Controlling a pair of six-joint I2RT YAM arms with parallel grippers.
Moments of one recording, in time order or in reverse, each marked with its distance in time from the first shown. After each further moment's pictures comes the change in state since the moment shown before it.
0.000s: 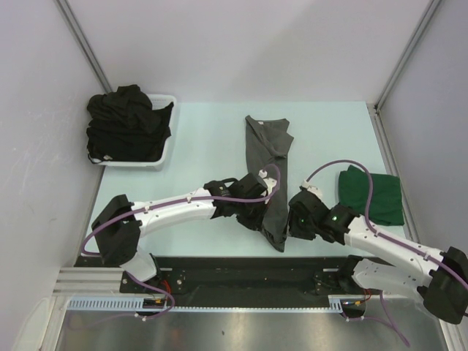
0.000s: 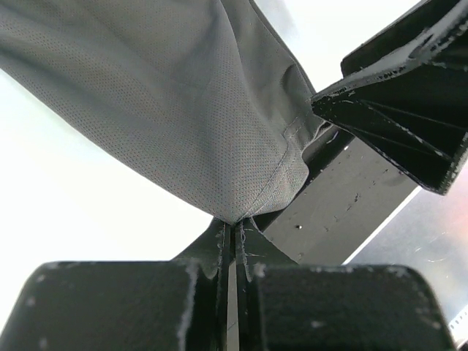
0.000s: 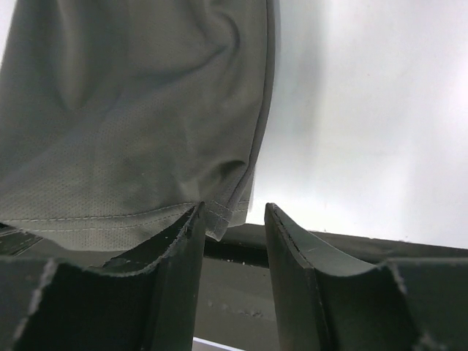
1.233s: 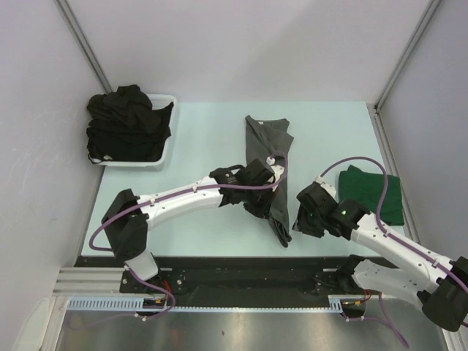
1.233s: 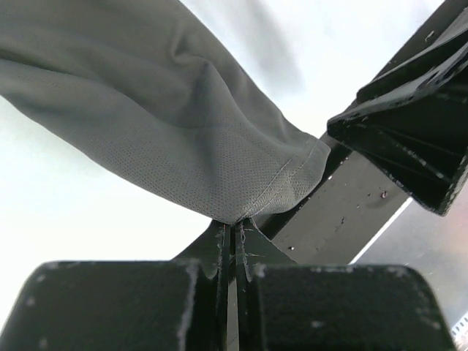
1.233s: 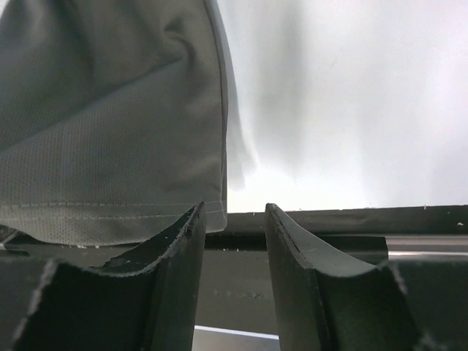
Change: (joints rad) left arm 0.035 0.084 0.186 -0.064 0.007 0.053; right arm -0.082 -0.032 0.090 -0.182 0.027 0.053
